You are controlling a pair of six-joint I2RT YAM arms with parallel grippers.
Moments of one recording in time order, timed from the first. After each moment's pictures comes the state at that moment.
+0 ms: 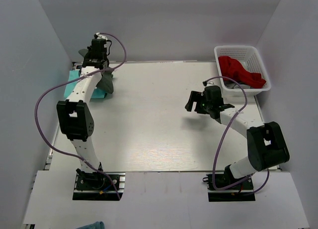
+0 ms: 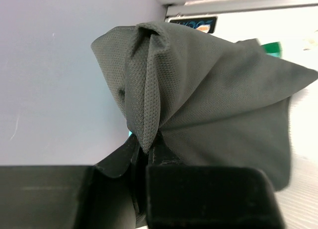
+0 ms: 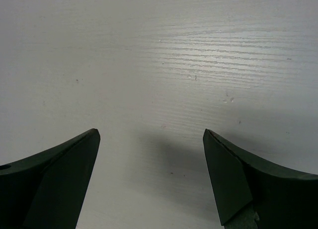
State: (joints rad) left arm -0.11 1.92 1.80 -0.42 -0.66 0.33; right arm 0.35 1.48 0.81 -0.04 -0.09 0.41
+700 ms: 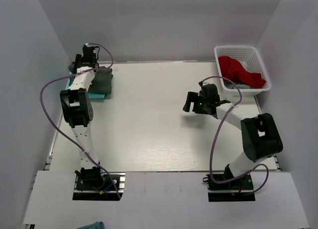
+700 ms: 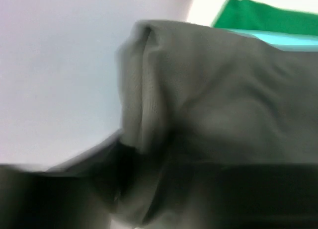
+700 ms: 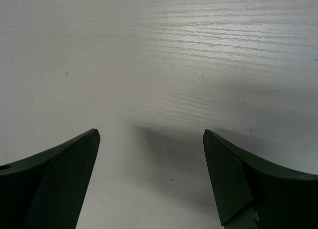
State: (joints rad) left arm 0.06 2.22 1.90 -0.34 -0.69 0.42; right arm 0.35 1.60 0.89 -0.09 -0.14 0.38
